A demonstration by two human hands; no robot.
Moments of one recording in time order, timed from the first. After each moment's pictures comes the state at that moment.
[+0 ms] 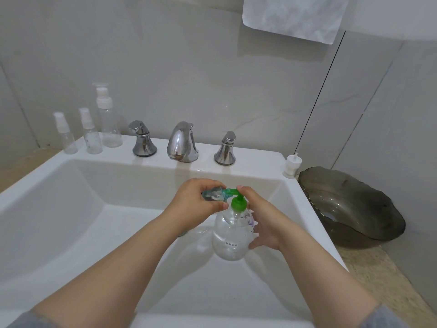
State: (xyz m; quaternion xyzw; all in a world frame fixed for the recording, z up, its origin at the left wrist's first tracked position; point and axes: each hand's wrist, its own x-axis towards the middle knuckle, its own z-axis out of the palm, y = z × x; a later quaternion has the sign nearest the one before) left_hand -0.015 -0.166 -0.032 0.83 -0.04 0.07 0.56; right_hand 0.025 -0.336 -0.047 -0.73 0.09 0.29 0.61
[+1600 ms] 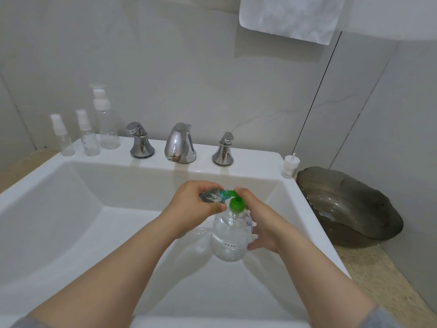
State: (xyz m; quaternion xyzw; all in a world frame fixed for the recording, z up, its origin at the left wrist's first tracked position) left_hand -0.016 -0.166 -0.033 0.82 -0.02 0.04 0.57; right_hand 0.026 -0.335 -0.057 -0.74 0.09 0.28 0.60
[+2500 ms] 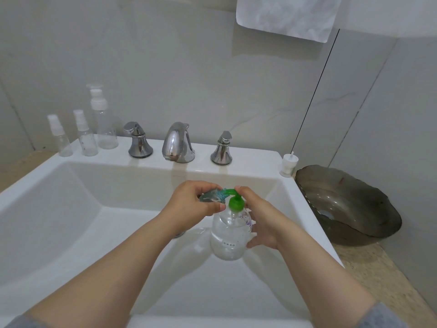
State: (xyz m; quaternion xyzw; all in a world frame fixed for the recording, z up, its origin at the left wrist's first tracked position) left_hand -0.017 -0.167 -0.031 0.79 -0.01 0.02 0.61; right_hand 0.028 -0.338 -0.051 -0.74 0.10 0.27 0.61
